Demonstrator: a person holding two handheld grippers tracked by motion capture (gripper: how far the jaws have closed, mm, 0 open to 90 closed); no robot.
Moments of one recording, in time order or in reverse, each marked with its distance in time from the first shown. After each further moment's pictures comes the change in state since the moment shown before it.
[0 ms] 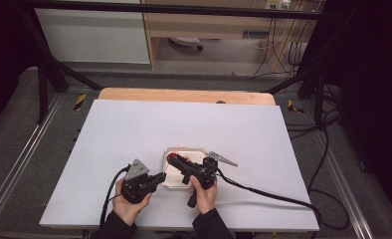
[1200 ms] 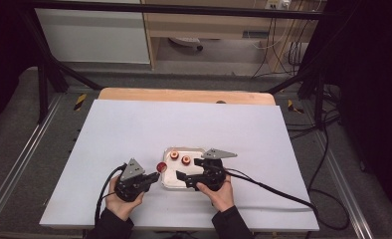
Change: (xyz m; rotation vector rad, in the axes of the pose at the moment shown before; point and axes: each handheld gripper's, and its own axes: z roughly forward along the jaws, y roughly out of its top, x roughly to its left) left arm 0.018 -0.004 -0.009 0.058 0.016 0.114; right arm 0.001 0.024 -0.019 0.374 -0.225 -0.406
